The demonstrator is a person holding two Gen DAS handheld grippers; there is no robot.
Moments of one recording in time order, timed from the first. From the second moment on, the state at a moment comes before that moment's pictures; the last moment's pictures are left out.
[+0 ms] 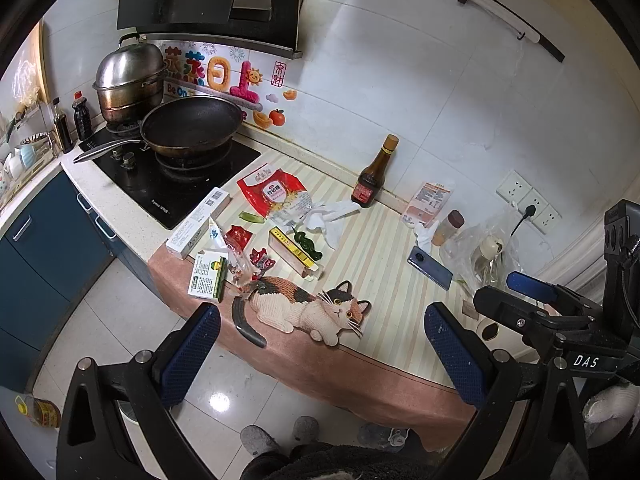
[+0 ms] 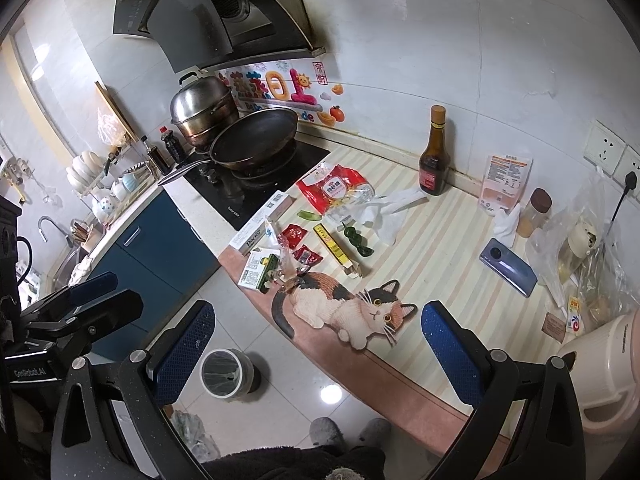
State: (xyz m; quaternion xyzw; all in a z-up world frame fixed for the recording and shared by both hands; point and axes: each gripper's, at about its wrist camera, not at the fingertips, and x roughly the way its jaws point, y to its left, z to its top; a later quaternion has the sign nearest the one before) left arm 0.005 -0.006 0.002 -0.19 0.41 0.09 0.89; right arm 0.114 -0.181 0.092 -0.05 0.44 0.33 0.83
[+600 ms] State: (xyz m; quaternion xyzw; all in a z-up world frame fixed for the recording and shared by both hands) left arm 0.012 -0.008 0.006 -0.19 0.41 0.09 0.89; right arm 0.115 -0.180 0.090 -0.05 0.44 0.33 0.83
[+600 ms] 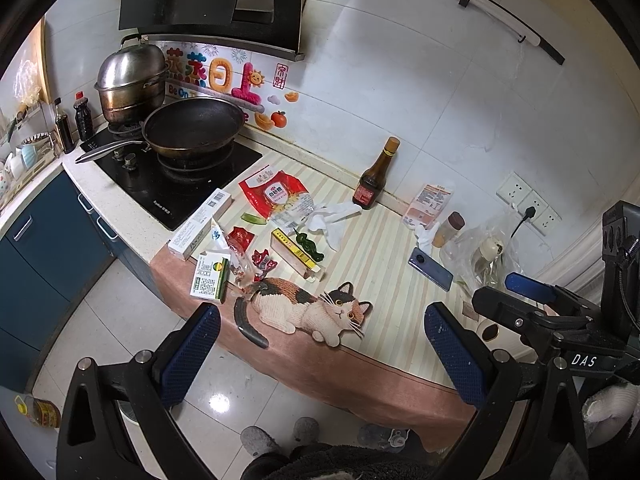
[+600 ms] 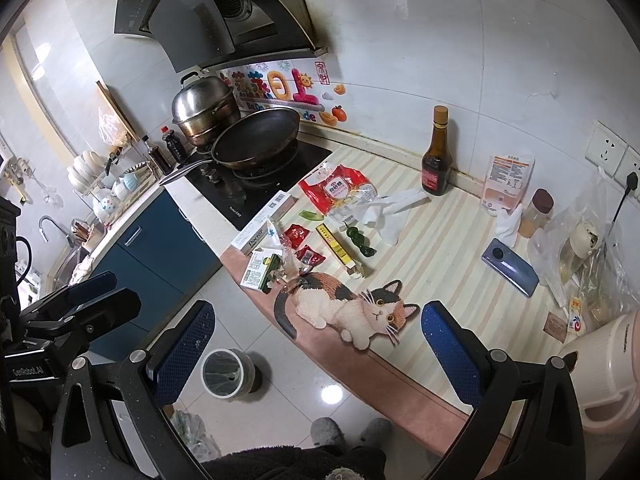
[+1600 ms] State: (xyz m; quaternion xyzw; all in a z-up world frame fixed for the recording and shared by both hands) left arm 0.061 0.099 -0.080 -0.08 0.45 0.35 0.82; right arm 0.160 -0.109 0.024 -0.06 0.46 0.24 0.85
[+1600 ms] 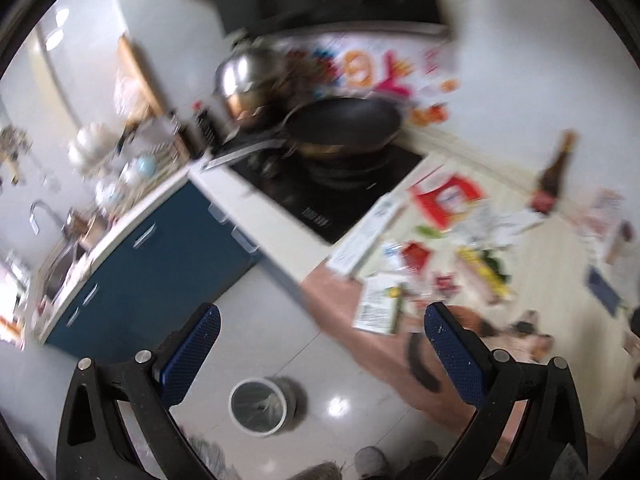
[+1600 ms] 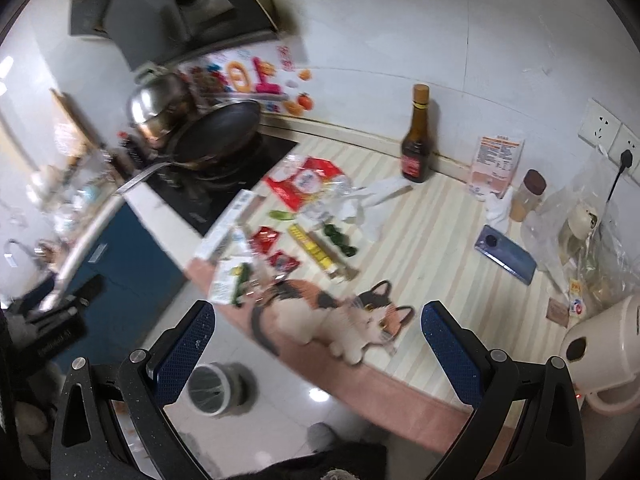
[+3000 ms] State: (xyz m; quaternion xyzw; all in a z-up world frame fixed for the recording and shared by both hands) left arm 0.182 0.189 -0.361 -0.24 0.66 0.25 0.67; right arm 0.368 0.032 -0.271 -0.18 0.64 0.24 0.71
